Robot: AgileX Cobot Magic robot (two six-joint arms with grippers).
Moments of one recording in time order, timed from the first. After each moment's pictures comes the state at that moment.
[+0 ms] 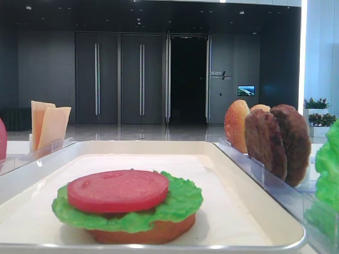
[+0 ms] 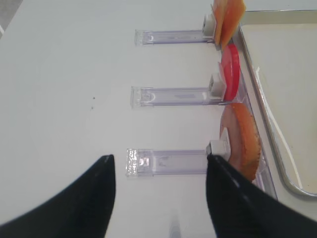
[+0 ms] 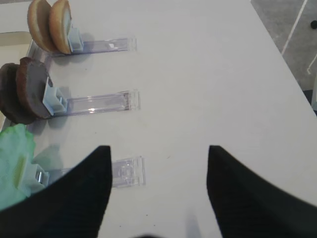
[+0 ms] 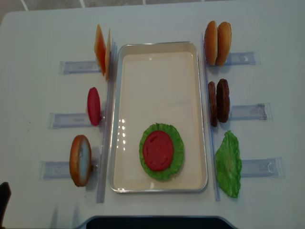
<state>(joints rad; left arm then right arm) 0.03 -0.02 -0.47 0.03 1.11 0.01 -0.02 -0.01 -0.50 0.02 1.14 0.02</state>
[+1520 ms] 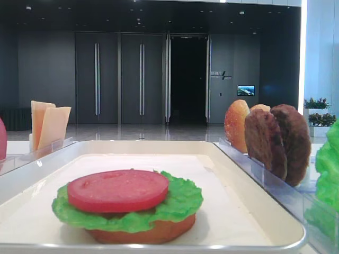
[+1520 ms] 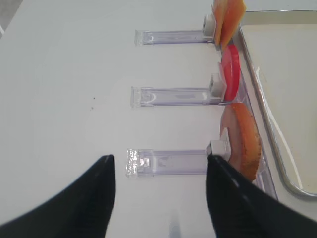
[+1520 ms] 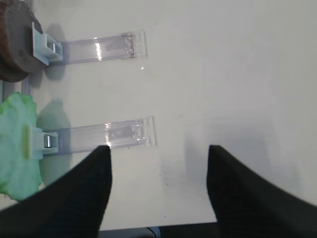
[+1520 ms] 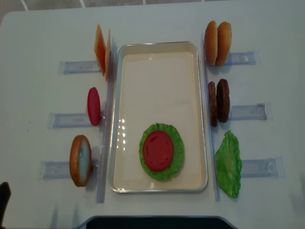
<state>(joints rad) 0.03 -0.02 -0.47 0.03 1.11 0.01 -0.02 0.58 -0.70 0.07 1.19 0.02</state>
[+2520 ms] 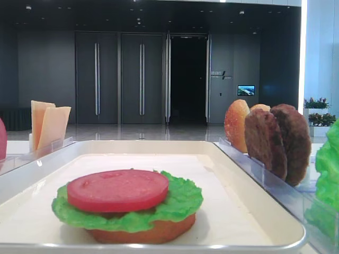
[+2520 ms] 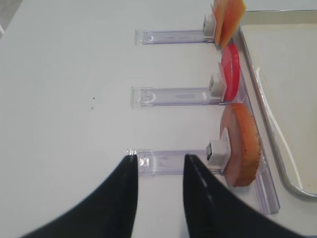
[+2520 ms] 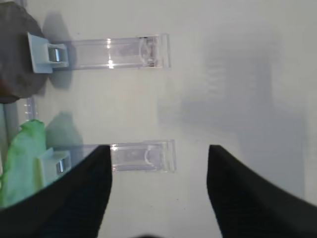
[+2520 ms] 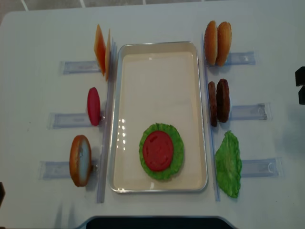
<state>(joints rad) 0.03 -0.02 -0.47 0.03 1.11 0.01 0.04 1.19 -0.99 0.10 1.19 0.00</state>
